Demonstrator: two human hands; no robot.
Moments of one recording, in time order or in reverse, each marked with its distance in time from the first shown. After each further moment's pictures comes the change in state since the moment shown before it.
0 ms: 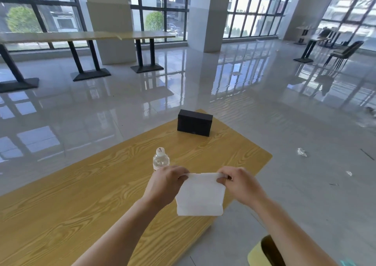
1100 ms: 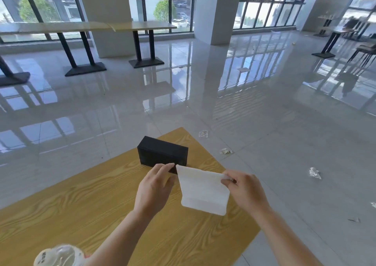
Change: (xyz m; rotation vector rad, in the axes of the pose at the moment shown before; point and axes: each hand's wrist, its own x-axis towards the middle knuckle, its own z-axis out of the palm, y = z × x) left_hand 0.295 -0.037 0.185 0.076 0.200 -0.167; right_hand 0.271 0.210 -0.096 -0.020 0.140 0.027
